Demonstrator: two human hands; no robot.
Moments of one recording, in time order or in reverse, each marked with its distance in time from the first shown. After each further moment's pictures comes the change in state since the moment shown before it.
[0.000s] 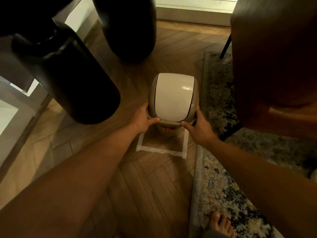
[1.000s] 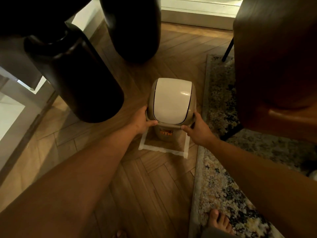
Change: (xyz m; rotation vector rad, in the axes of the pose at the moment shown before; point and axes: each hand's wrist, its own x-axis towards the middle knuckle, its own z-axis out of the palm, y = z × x) left_hand -0.010 -0.018 -0.014 0.045 0.015 -0.045; right_hand -0.008 -0.013 0.006 -0.081 -0.108 0.055
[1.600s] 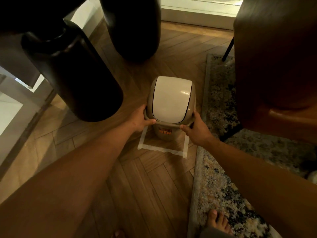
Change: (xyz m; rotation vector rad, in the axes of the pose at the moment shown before) left_hand 0.004 0.001 -0.006 -0.023 -0.063 -0.013; right_hand -0.001 -0.003 0.003 0.090 -0.002 -0.026
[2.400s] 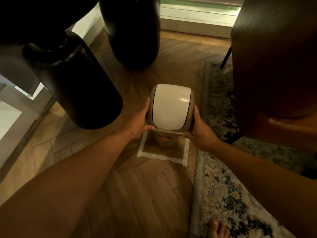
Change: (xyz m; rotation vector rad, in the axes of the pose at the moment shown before) left_hand 0.005 0.006 -0.011 0.194 -0.005 0.196; right_hand 0.003 -0.017 -0.027 -0.251 -0.035 -0.170
